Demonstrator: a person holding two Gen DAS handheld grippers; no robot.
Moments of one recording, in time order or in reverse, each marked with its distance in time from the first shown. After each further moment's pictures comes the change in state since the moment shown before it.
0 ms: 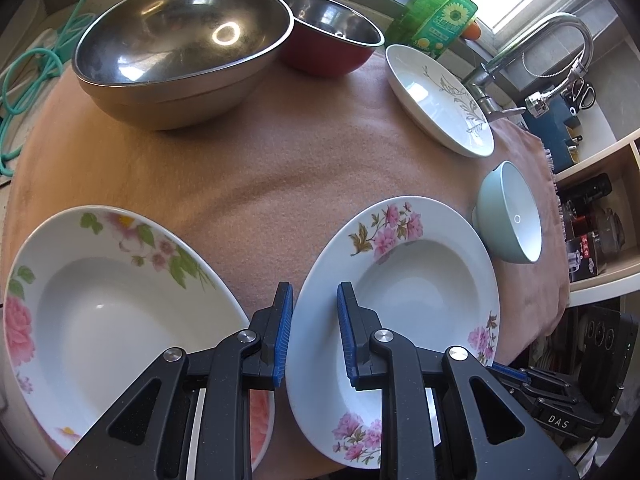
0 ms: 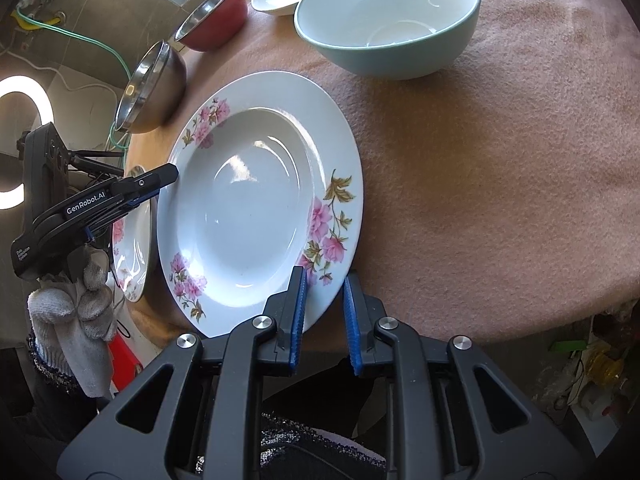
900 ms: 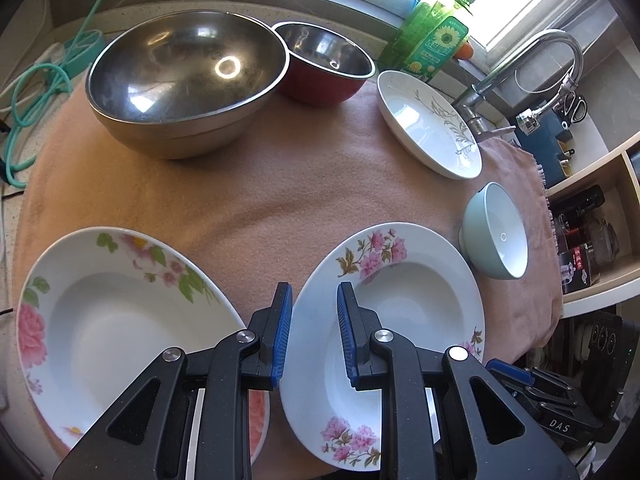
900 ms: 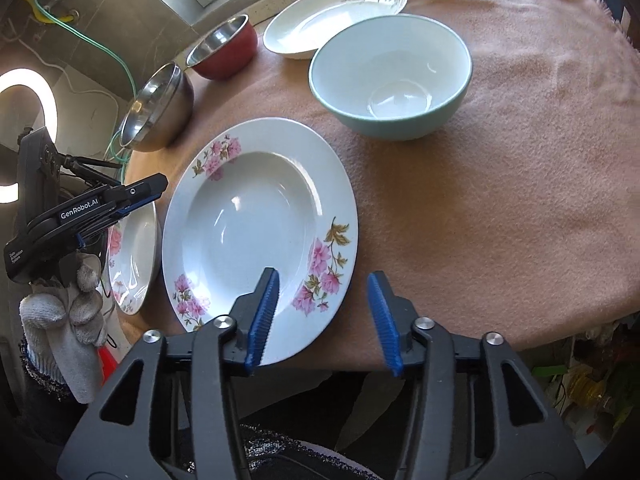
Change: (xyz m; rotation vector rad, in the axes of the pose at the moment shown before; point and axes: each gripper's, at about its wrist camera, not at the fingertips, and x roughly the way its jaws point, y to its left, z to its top) left arm -0.020 -0.003 0.006 -0.008 -0.075 -0.011; right arm -0.037 0.009 0.005 -0.072 -0.124 -0.069
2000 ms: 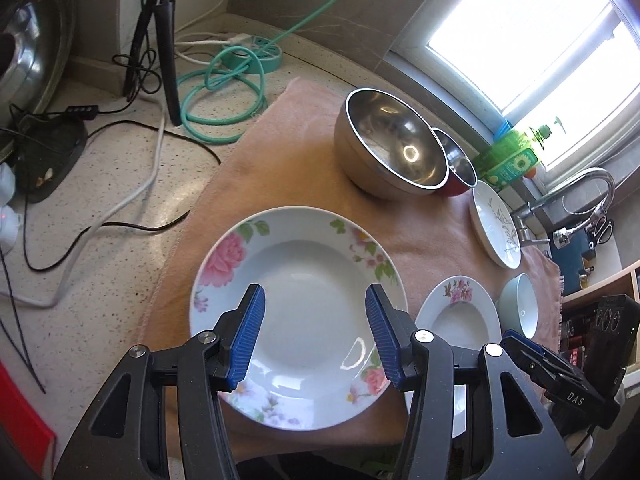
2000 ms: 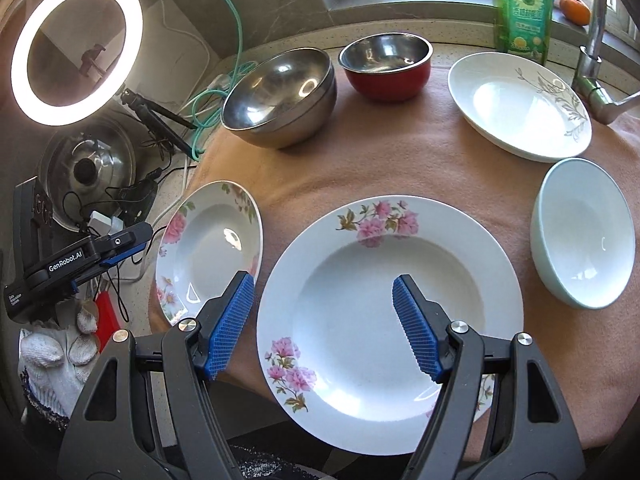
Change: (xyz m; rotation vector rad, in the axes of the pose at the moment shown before) left arm -0.096 0.103 -0.057 -0.360 -0.233 0.122; right arm 0.028 0.121 0.035 -0.371 0.007 0.119
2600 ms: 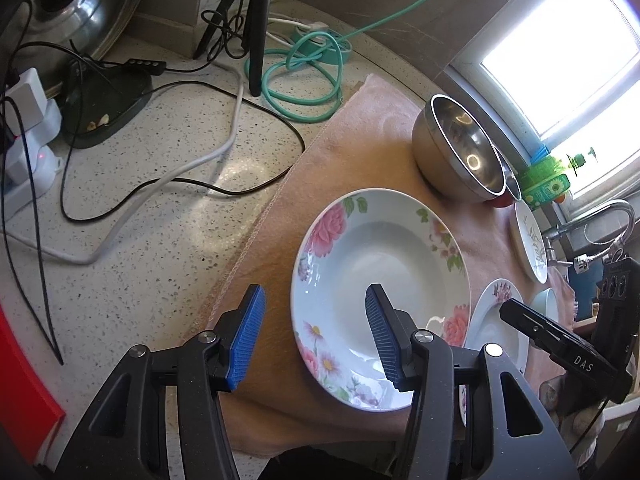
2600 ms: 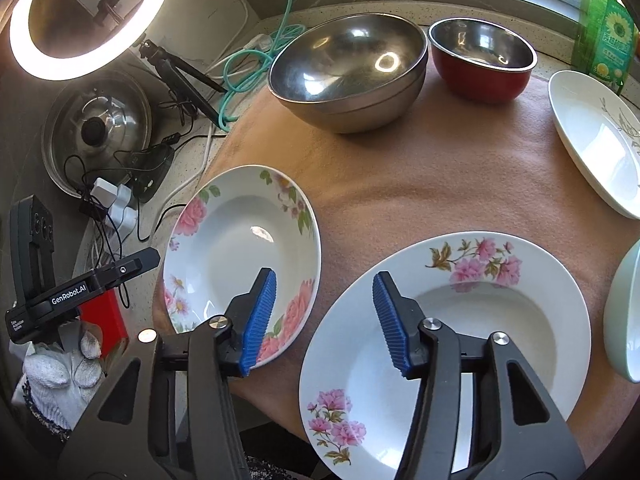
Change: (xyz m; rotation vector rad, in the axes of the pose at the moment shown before) left arm -0.003 0.062 -0.018 -0.117 0.007 0.055; right arm 0.065 0.048 0.025 -0.120 0.106 0.051
